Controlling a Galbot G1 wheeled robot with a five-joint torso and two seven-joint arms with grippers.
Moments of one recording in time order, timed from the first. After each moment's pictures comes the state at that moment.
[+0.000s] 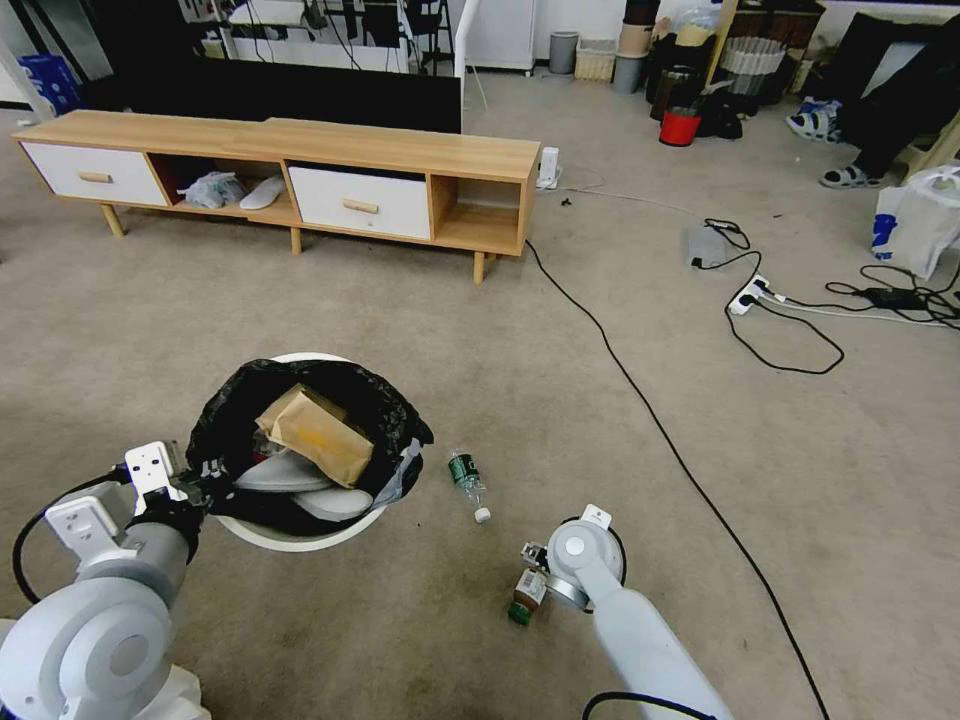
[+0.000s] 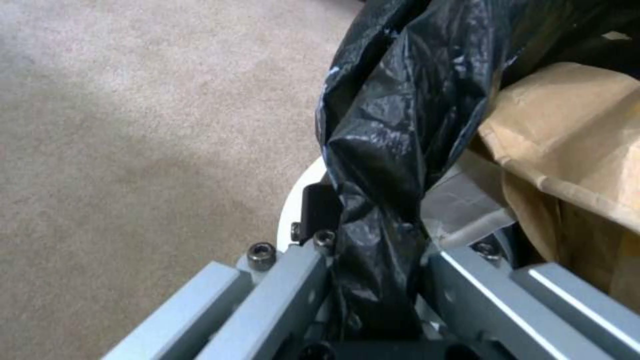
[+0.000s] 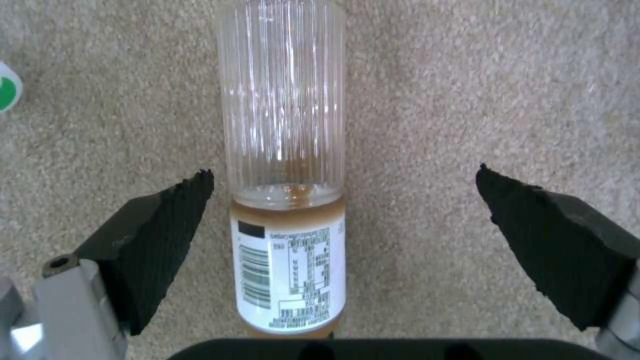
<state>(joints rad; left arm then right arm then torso) 1.49 -1.16 -0.80 -2.33 -0.88 0.63 -0.50 -0.98 1.41 0.10 1.48 1.33 -0.54 1.13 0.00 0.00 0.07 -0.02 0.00</state>
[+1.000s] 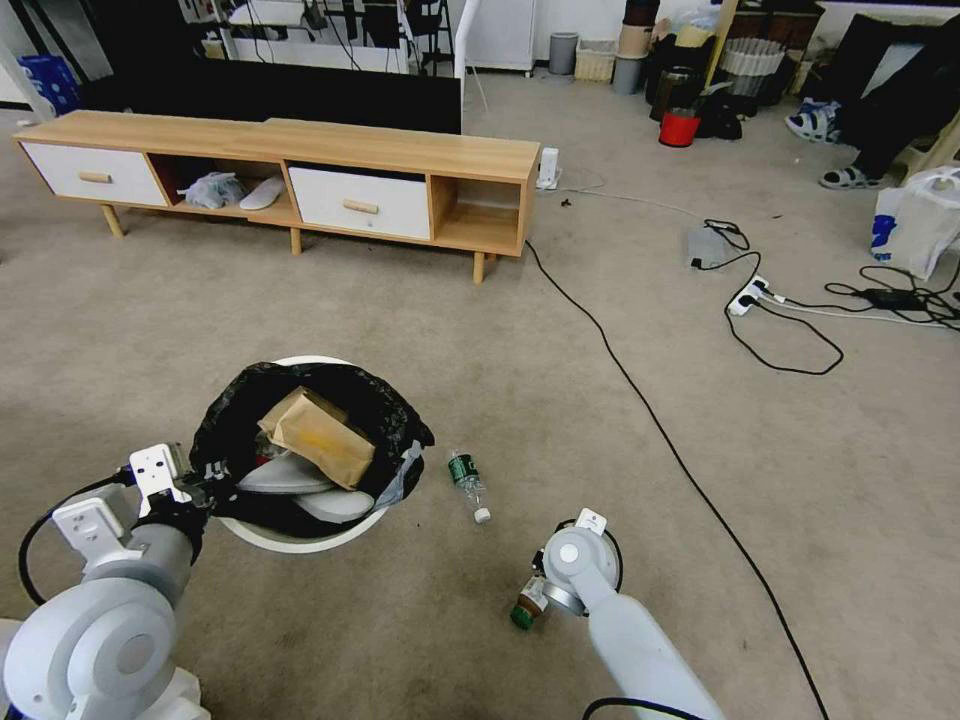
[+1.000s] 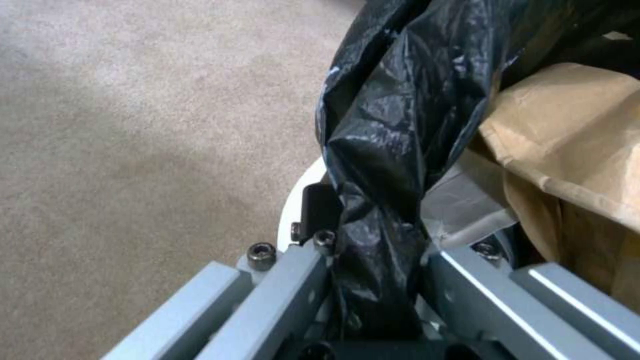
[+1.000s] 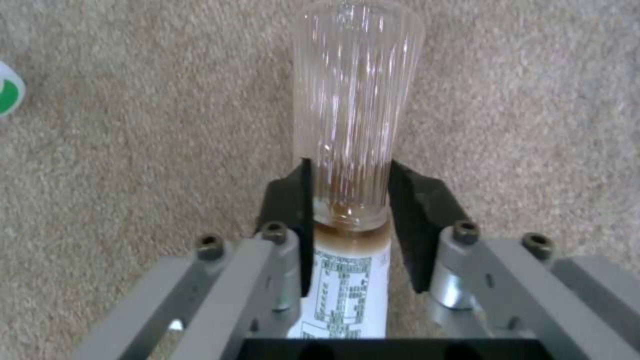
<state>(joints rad) 1.48 -1.17 -0.78 -2.32 -0.86 0.62 -0.50 -0.98 1.43 0.09 1.44 1.27 -0.54 1.06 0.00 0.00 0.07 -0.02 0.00</state>
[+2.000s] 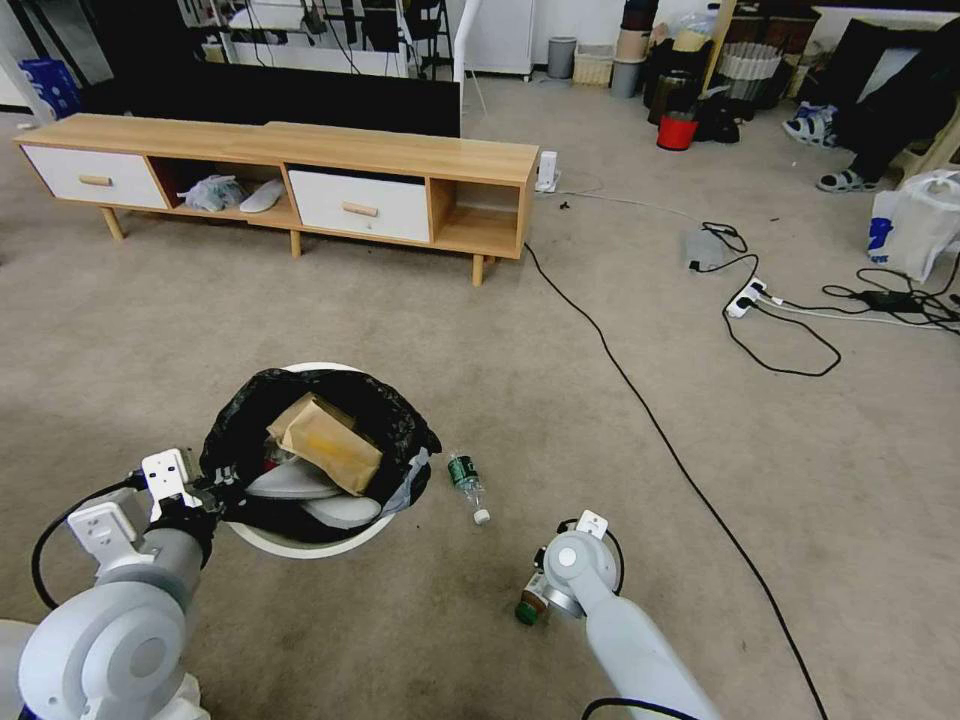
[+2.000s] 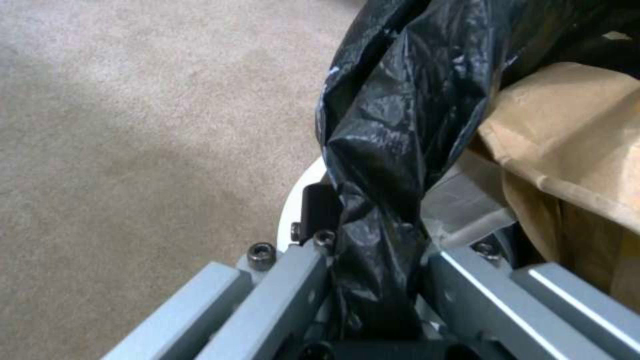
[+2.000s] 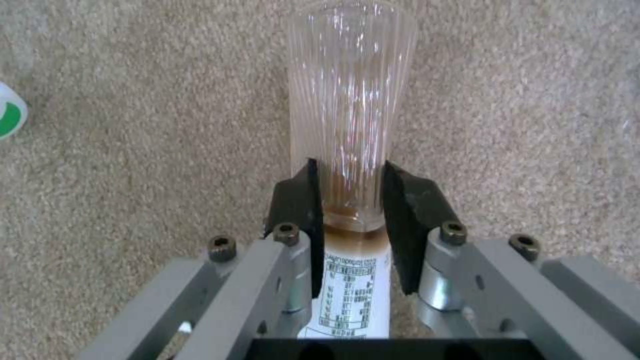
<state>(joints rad) 1.49 -1.18 -0.75 -2.32 -0.84 0.62 -0.49 -0.99 1.43 0.10 1.42 1.23 -0.52 1.01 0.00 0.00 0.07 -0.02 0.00</state>
